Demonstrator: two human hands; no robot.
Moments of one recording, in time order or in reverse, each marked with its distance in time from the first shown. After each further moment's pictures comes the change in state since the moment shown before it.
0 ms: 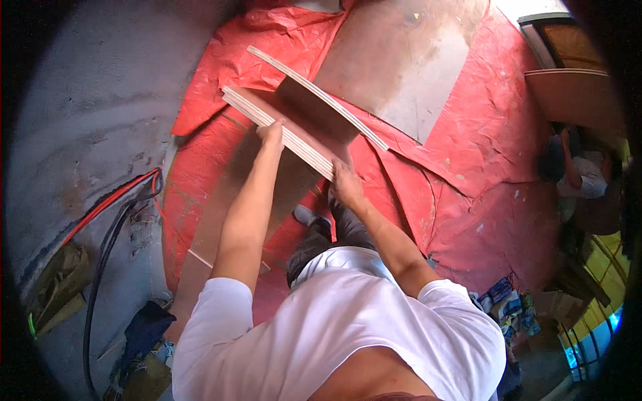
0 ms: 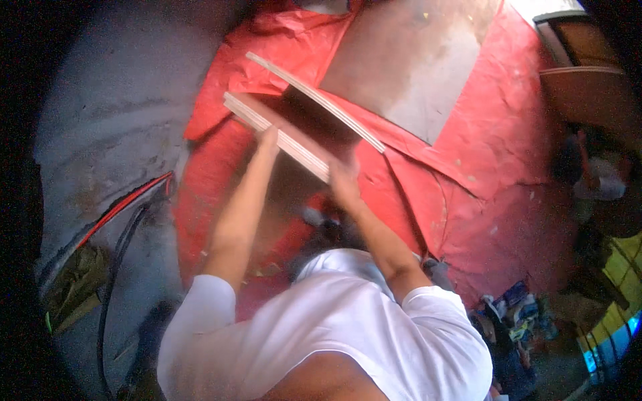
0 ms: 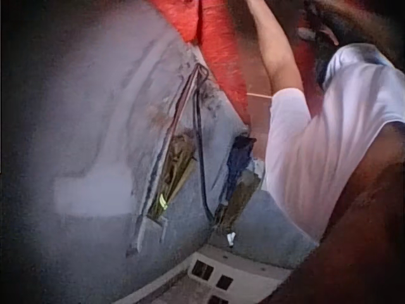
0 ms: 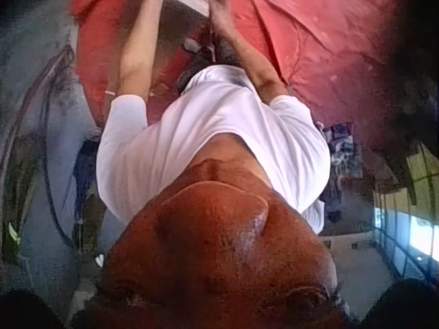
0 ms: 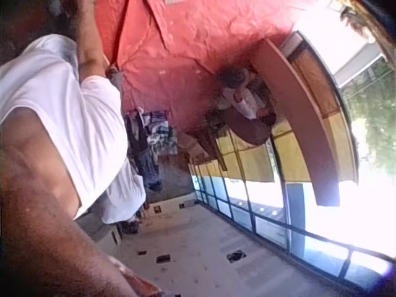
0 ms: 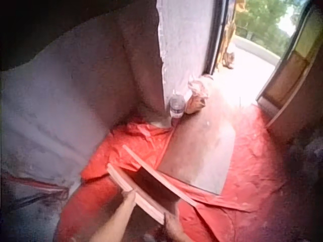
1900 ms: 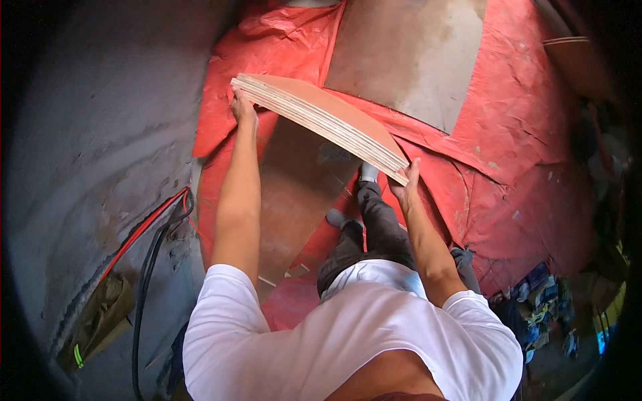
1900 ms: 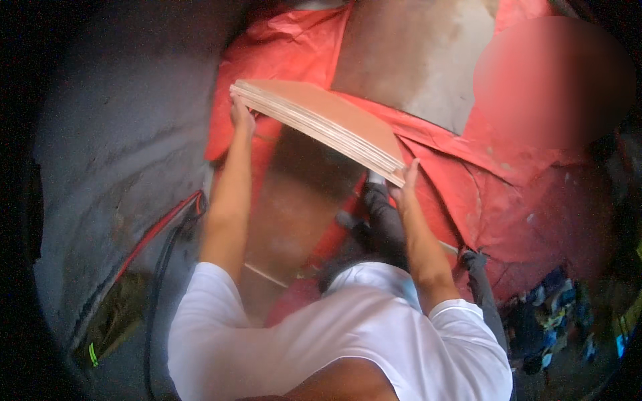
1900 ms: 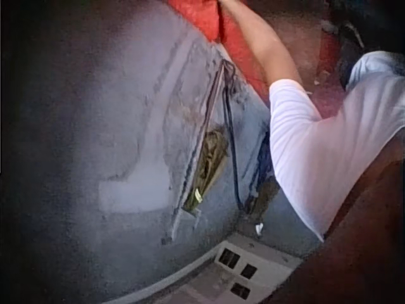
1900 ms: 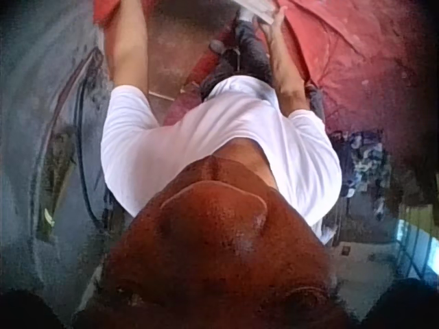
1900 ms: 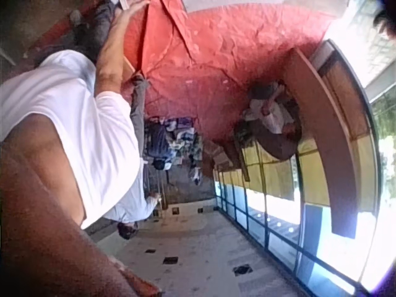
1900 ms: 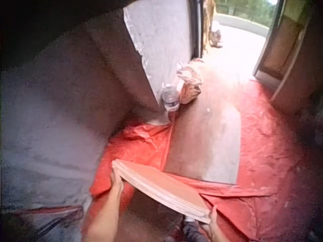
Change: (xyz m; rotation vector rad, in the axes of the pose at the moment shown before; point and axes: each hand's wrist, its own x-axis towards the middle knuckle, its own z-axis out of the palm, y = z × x) left_hand 0.159 0.100 0.032 0.053 -0.221 0.330; right_hand 0.033 0.100 -0.001 2.232 0.444 1.050
